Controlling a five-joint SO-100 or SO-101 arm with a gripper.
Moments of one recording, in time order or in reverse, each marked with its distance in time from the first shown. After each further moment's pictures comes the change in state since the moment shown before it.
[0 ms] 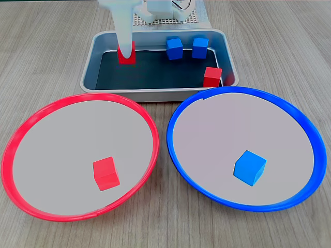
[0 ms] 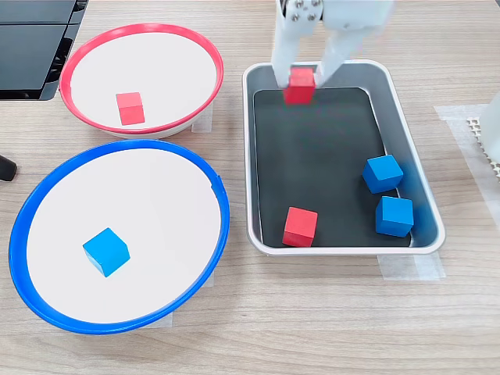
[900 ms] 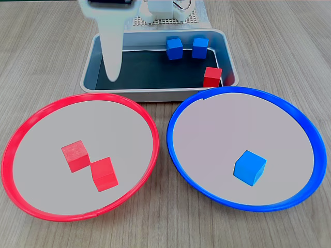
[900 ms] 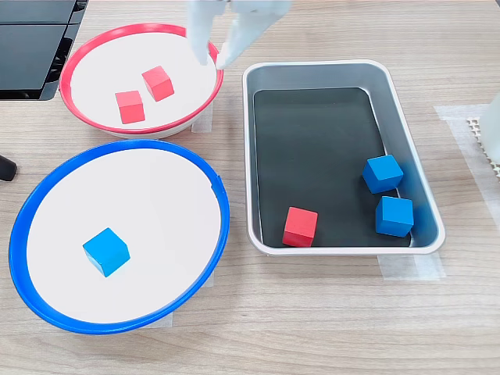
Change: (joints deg) arm -0.8 -8.3 -9.4 -10.4 -8.5
